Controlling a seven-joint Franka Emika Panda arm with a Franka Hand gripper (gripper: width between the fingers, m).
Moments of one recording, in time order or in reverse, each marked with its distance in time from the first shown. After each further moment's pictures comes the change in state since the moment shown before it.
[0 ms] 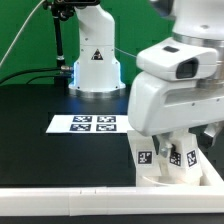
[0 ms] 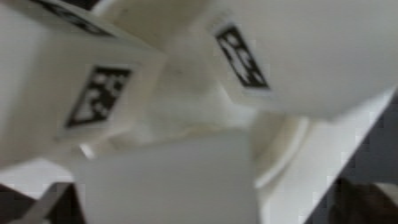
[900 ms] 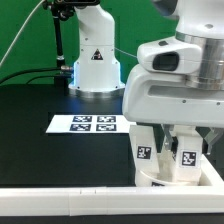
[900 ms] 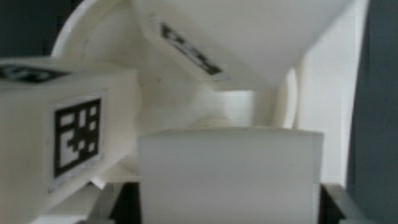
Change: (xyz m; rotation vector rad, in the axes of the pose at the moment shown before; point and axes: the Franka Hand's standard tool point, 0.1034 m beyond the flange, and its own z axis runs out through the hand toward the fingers) arm -0.001 0.010 0.000 0.009 0.009 0.620
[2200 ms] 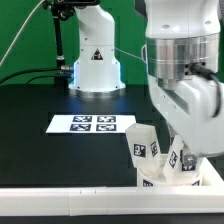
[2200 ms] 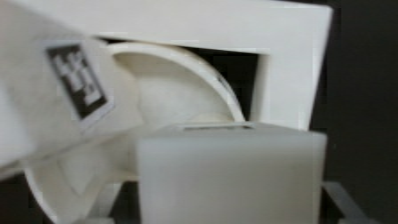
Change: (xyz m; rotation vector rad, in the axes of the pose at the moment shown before) arm 0.015 0.007 -0.001 0.155 -0.119 1.538
